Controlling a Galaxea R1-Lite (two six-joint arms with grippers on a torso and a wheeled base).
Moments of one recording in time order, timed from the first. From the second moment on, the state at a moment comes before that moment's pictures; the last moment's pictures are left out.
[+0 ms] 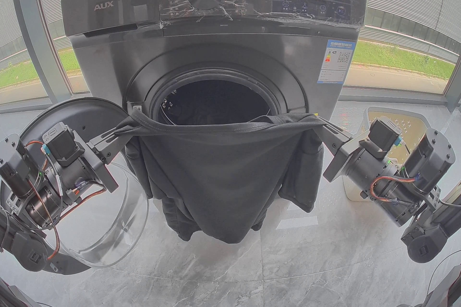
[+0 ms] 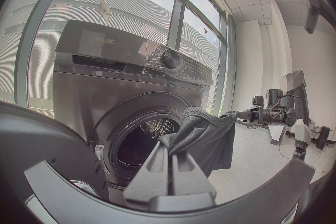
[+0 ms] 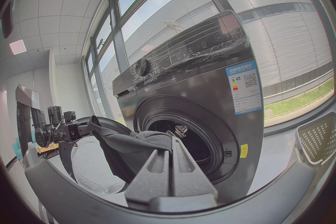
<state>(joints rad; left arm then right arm) -0.27 1.58 -0.29 -1.51 -0.39 -0.04 0.64 1.76 -0.45 -1.55 -0.03 0.13</state>
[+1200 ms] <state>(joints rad) -0.23 1.58 -0.29 -1.51 -0.40 -0.04 0.61 1.76 -0.45 -1.54 -0.03 0.13</state>
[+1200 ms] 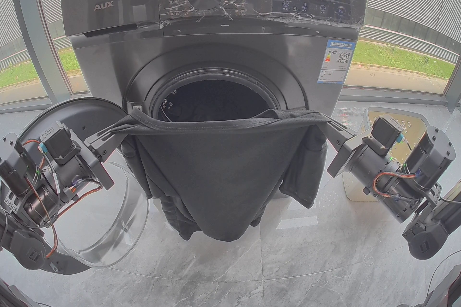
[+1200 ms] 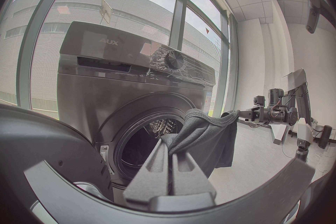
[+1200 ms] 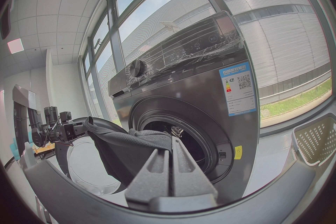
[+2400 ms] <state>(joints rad) -0.53 1.66 -0.43 -1.51 -0.22 -0.05 0.77 2.01 -0.44 -1.55 0.08 0.12</state>
